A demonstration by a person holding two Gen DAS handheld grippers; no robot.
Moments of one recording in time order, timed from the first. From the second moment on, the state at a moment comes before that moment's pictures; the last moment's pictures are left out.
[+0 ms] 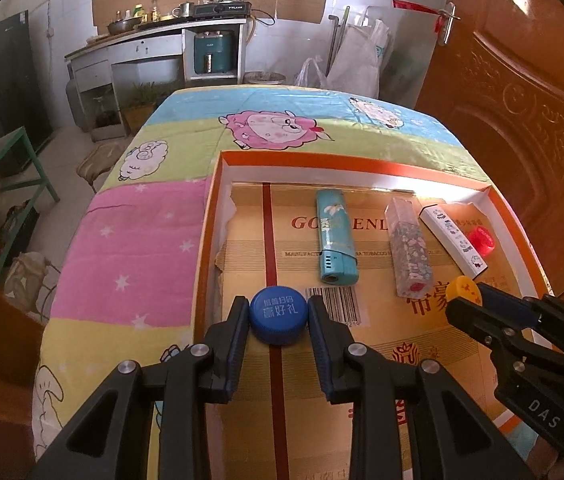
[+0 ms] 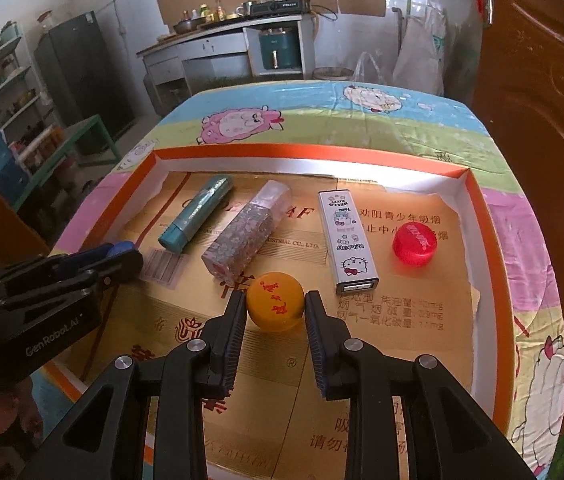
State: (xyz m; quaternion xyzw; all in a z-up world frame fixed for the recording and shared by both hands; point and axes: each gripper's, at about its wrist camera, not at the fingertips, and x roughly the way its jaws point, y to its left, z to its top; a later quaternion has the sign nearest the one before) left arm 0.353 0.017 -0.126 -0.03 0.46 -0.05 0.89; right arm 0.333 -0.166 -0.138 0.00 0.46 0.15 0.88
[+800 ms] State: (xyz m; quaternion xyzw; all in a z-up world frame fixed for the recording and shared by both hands) left arm 0.348 0.017 -0.125 -0.03 0.44 -0.07 0.89; right arm 0.333 -0.161 -0.144 -0.04 0.45 0.14 0.88
